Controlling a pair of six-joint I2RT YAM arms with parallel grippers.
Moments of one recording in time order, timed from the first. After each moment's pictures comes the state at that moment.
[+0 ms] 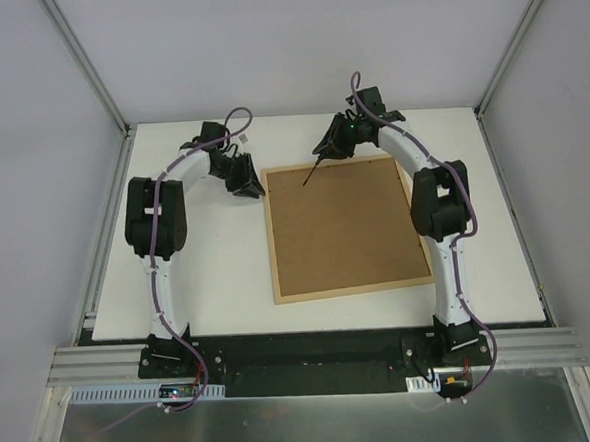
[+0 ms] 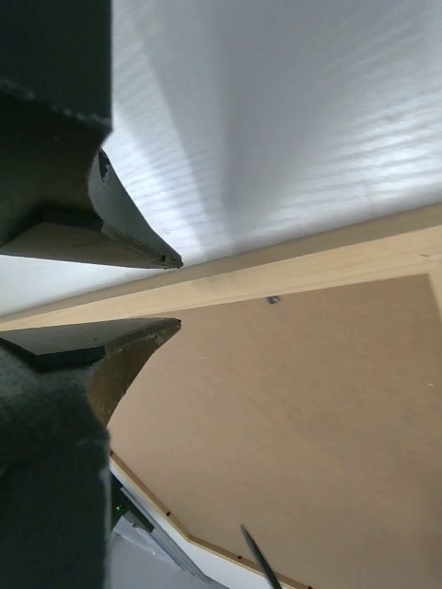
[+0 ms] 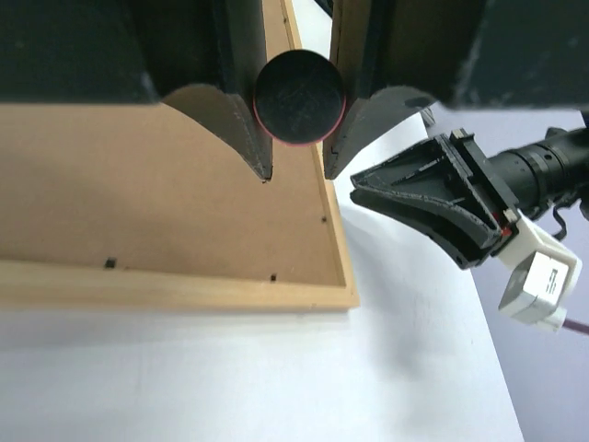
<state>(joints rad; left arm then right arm) -0.18 2.14 1.61 -0.62 0.61 -0.36 0.32 2.30 2.03 -0.58 -0.54 0.71</state>
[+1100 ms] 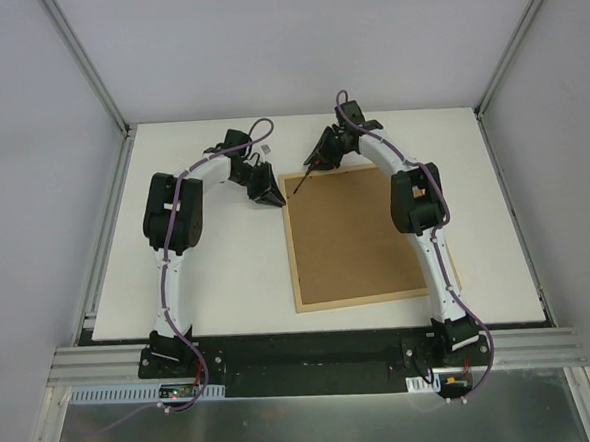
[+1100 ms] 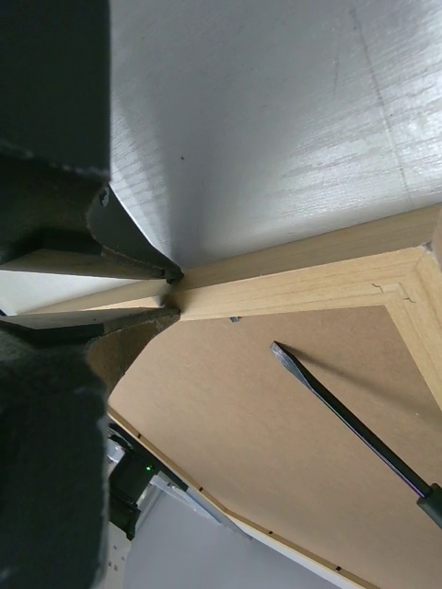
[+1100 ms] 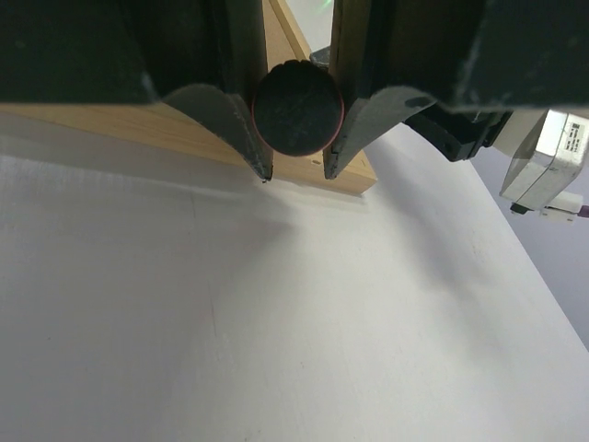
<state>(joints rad) -0.27 2.28 1.68 -0.58 0.73 -0.45 0.35 2.59 2.29 -0.65 -0.44 0.86</state>
